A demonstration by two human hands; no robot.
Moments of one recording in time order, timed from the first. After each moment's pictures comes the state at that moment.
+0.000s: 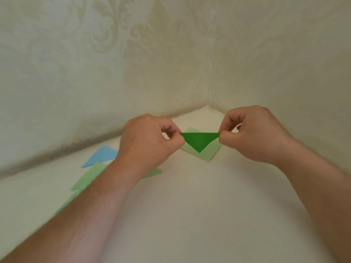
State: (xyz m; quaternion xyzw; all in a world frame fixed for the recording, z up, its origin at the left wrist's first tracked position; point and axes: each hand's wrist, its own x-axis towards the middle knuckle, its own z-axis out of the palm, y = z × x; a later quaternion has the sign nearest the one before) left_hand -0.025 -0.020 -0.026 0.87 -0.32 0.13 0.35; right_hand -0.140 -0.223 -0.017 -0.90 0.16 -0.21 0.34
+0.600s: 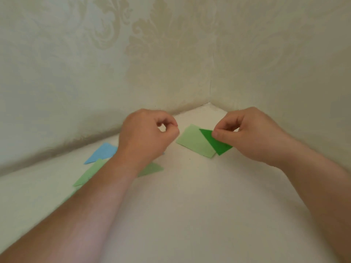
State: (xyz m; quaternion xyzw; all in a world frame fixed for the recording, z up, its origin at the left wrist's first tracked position) left_hand -0.016 -0.020 -0.030 0.86 -0.32 0.19 0.36; right_hand -0.135 -0.221 -0.025 -0.89 0.14 -0.16 0.41
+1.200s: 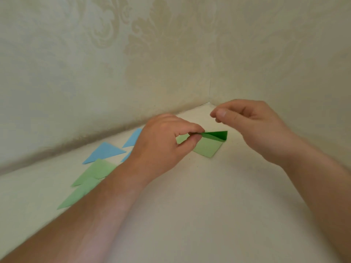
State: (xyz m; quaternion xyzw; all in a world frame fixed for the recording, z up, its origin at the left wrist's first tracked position) left_hand -0.026 -0.030 -0.043 0.75 -0.52 0.23 0.33; right_hand -0.136 -0.223 -0.023 -0.82 0.05 -0.23 0.51
